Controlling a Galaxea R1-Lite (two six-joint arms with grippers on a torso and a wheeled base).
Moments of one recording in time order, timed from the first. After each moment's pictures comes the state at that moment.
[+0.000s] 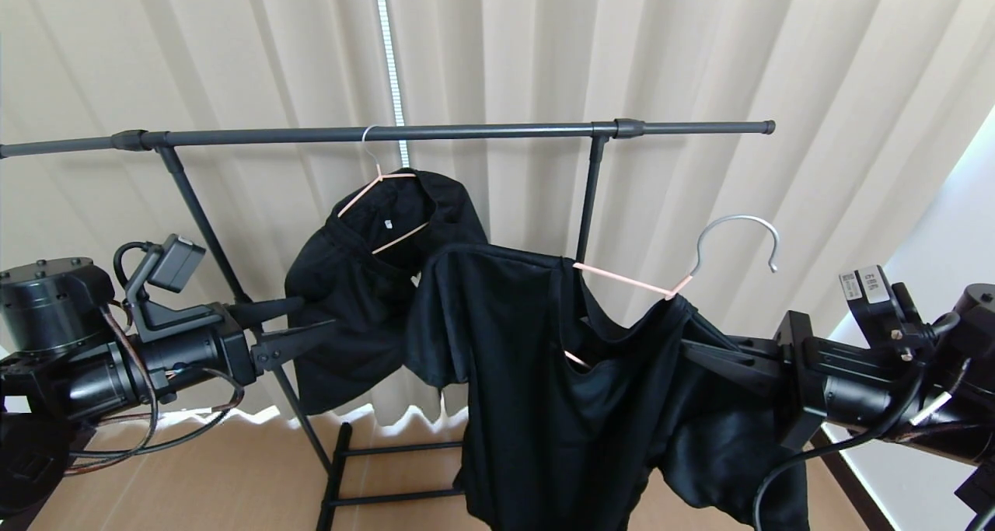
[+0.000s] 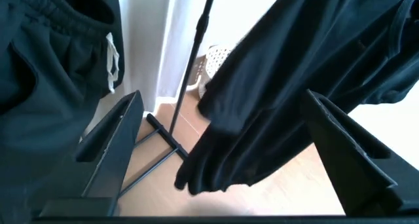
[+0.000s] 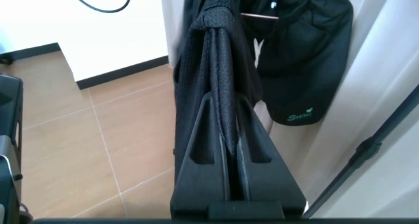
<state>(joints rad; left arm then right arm) 0.07 1.73 -0.48 -1.03 -0.85 -0.03 0.20 1.70 -0.30 -1.33 0.88 -0.06</state>
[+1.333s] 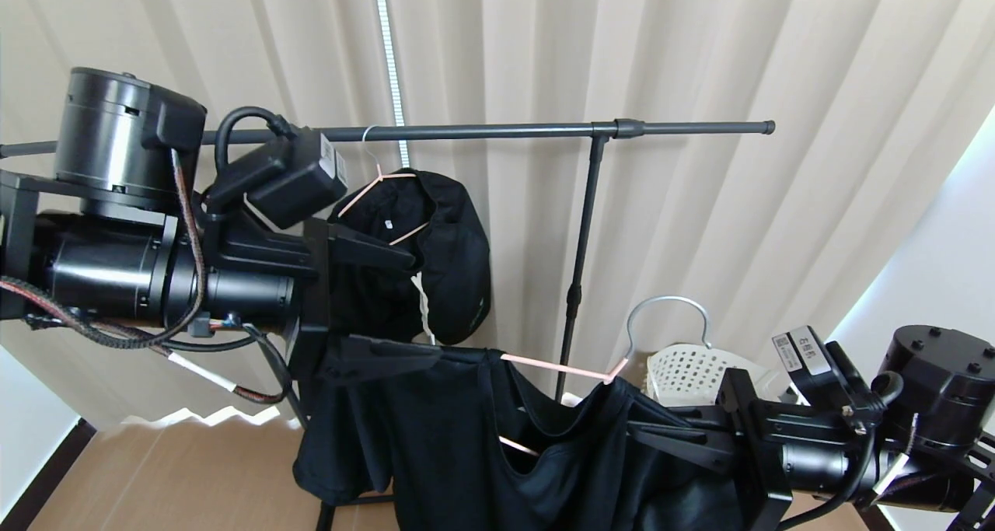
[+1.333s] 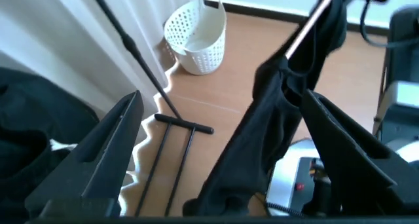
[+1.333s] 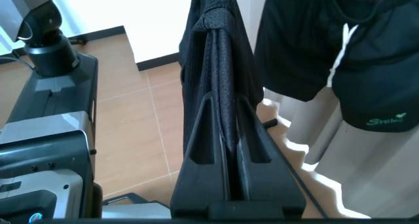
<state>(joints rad) -0.41 1.52 -1.12 0.15 -0.66 0.62 0.41 1.74 -0.23 -1.33 0.87 -0.07</state>
